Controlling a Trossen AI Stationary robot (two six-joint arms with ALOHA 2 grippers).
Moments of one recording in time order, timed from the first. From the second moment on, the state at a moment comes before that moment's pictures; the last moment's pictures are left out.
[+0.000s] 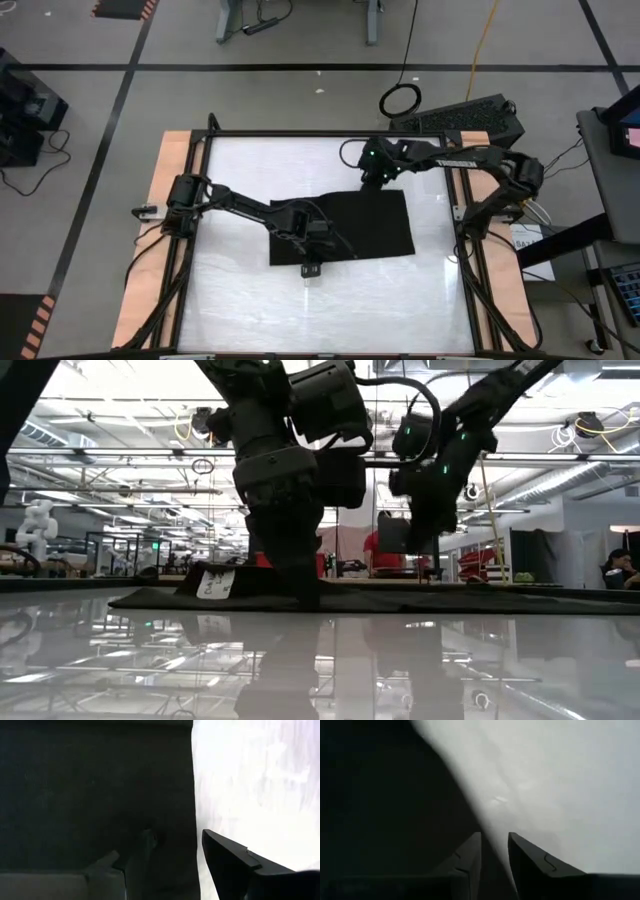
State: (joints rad) left arm -0.12 2.03 1.31 -0.47 0.19 -0.20; right arm -0.46 1.56 0.97 -0.49 -0.19 0.07
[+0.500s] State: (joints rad) left arm -0.03 1.95 1.39 -0.69 0.18 -0.17; right arm -0.17 1.54 0.89 -0.49 -0.25 0.13
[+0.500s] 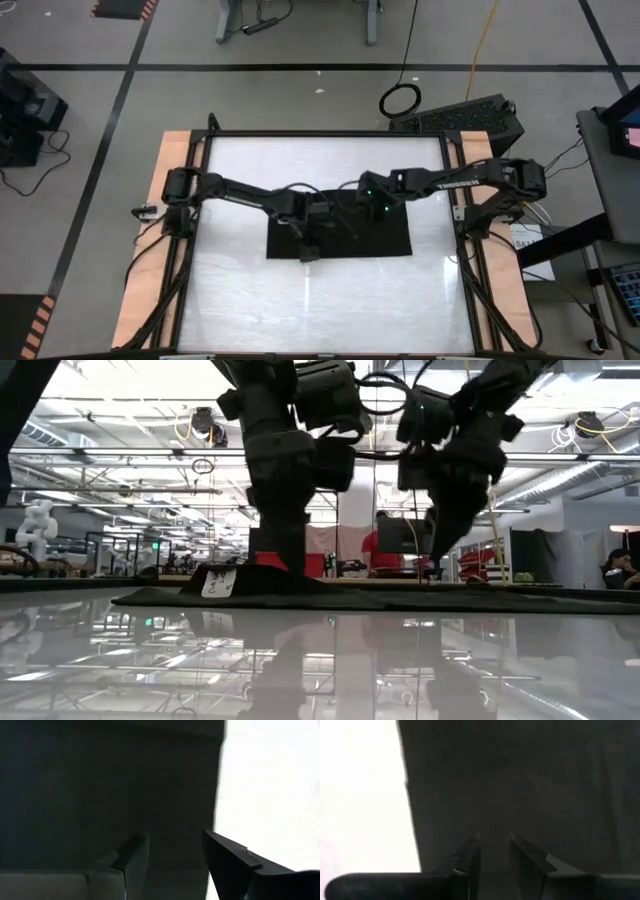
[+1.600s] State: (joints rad) left arm 0.31 1.91 1.33 -1.10 -0.12 0.16; right arm -0.11 1.53 0.58 -0.19 -0.24 0.38
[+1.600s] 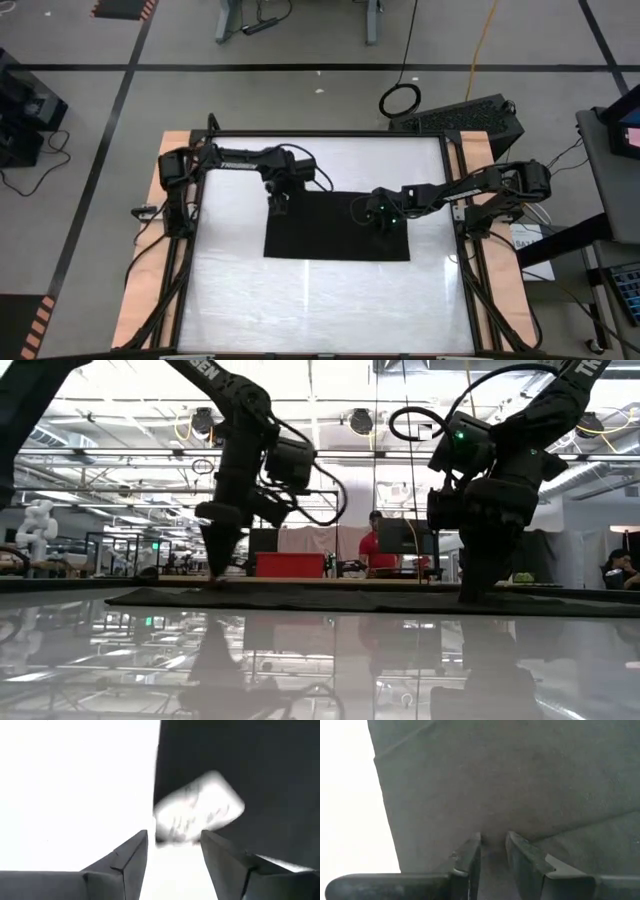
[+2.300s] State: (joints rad) left arm 0.07 1.76 1.33 -0.84 0.18 -0.07; right arm -0.11 1.39 0.63 -0.33 -0.12 0.32
